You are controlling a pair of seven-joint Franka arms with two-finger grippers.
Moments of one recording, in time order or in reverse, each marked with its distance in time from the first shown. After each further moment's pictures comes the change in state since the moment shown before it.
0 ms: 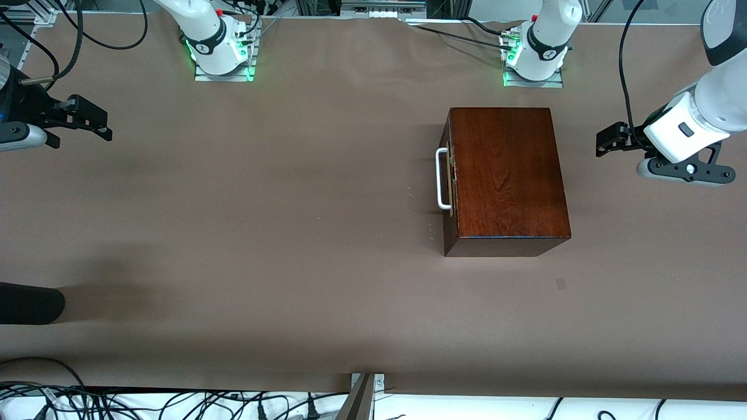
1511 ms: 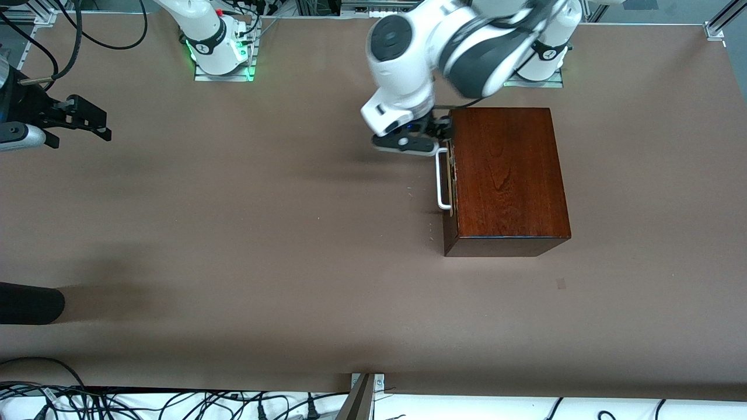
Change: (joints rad) left arm -0.339 0.368 -0.472 0.088 0.318 0.154 -0.834; right arm 0.000 0.000 -0.002 0.000 0.000 0.000 0.000
